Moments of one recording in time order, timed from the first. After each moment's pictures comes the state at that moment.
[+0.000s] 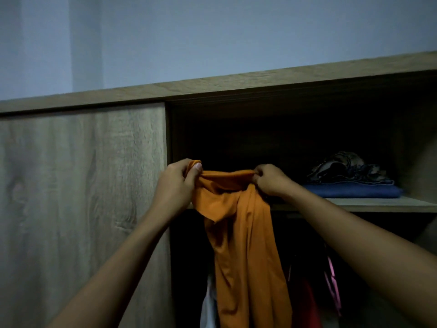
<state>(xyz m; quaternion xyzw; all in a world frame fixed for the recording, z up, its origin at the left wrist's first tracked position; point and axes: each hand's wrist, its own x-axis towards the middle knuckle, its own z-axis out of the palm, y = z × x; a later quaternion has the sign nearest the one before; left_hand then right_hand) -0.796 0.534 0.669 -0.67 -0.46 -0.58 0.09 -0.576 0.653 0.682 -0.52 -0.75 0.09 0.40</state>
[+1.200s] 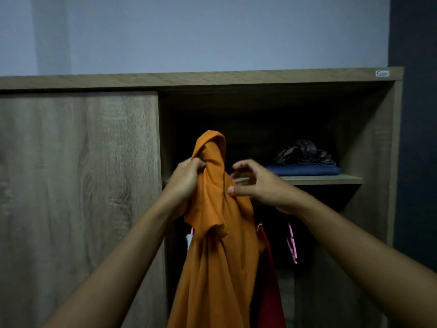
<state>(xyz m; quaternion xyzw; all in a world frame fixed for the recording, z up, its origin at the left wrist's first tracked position) -0.756 0.460 0.653 -0.65 -0.41 -0.60 -0.25 -0.559 0.485 0.643 -0.39 -0.77 0.27 0.42</state>
